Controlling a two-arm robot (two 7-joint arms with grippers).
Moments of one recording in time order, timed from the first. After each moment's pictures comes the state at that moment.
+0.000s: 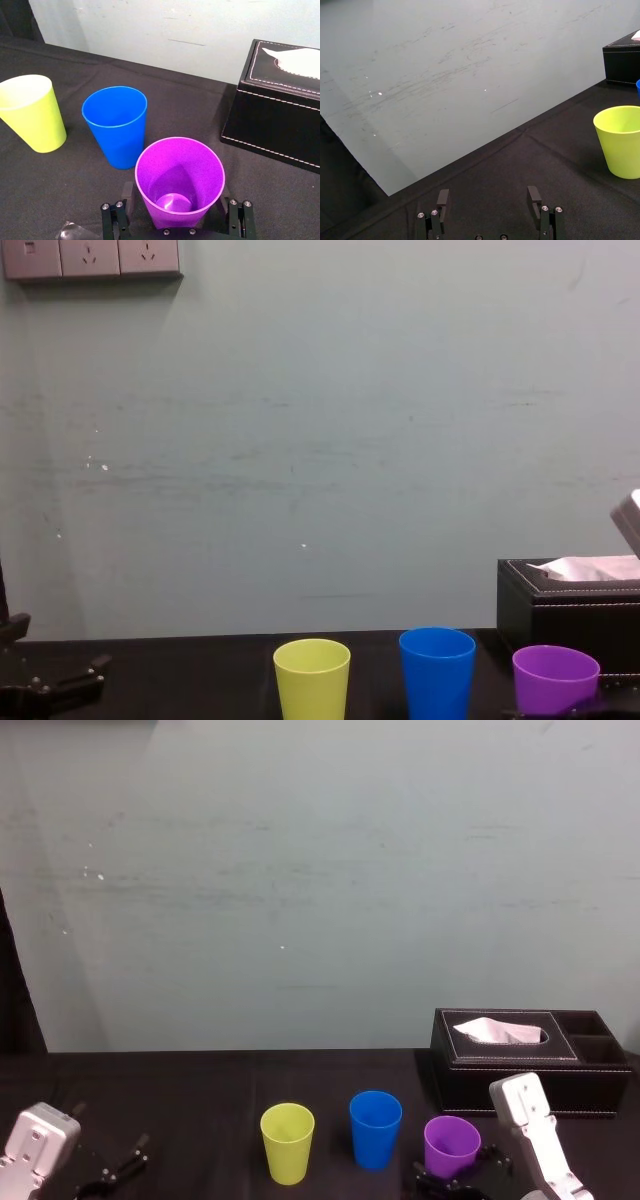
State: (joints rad) left arm -0.20 0.60 0.45 -1.41 -0.25 -0.12 0.03; right arm 0.28 0.35 -0.36 -1.35 0.29 0.30 0.16
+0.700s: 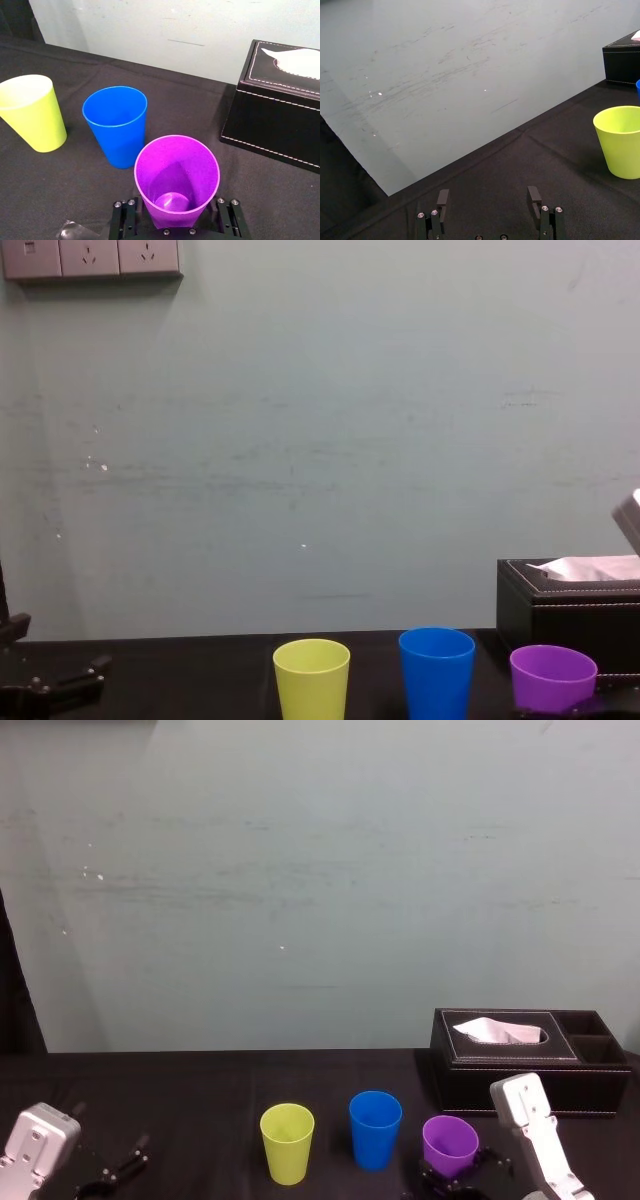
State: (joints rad) left arm -0.20 0.60 0.45 -1.41 -0.25 -0.12 0.03; right arm 0.28 0.36 -0.36 -1.36 0.29 0.30 0.16
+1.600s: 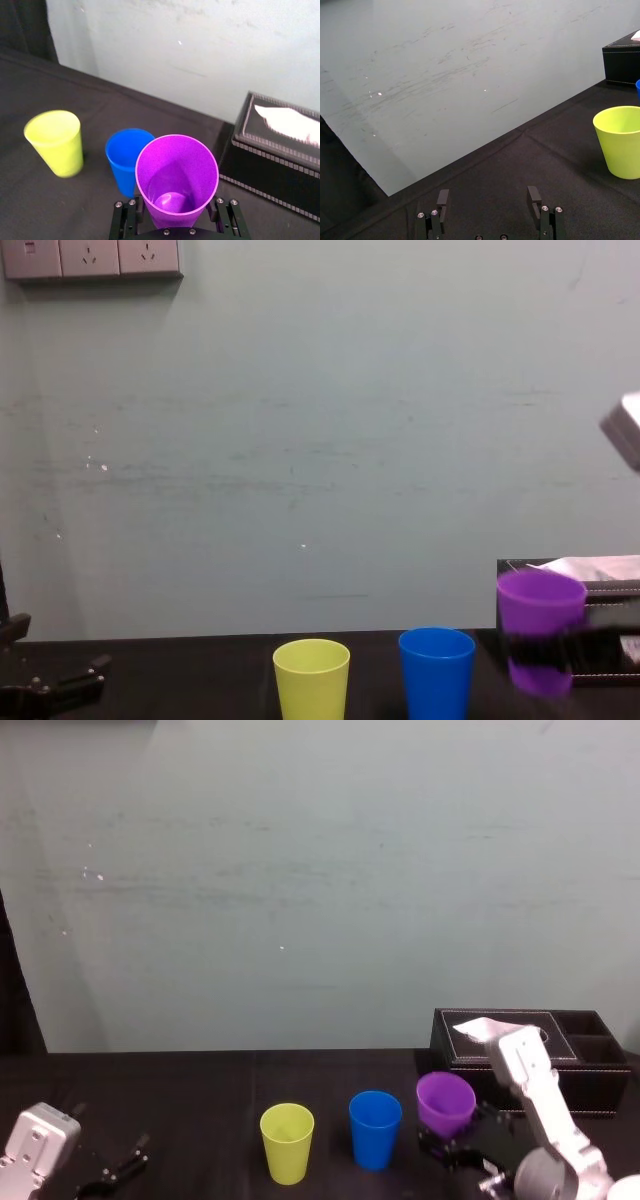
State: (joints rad) left arm -0.20 0.60 0.45 -1.41 -0.25 -0.12 0.03; right arm 0.28 0.38 -0.33 -1.54 0.24 0.41 0.17
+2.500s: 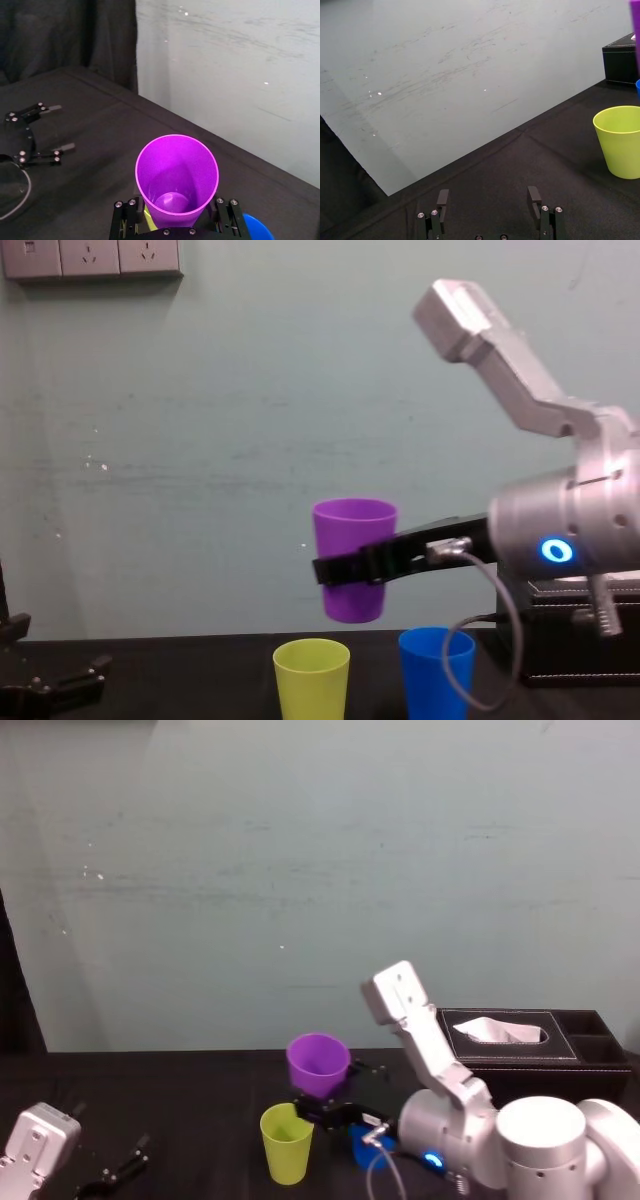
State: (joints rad) left arm -0.20 0.60 0.45 -1.41 -0.25 -0.12 0.03; right arm 0.47 0.23 -0.45 -1.52 0.20 0.54 0.32
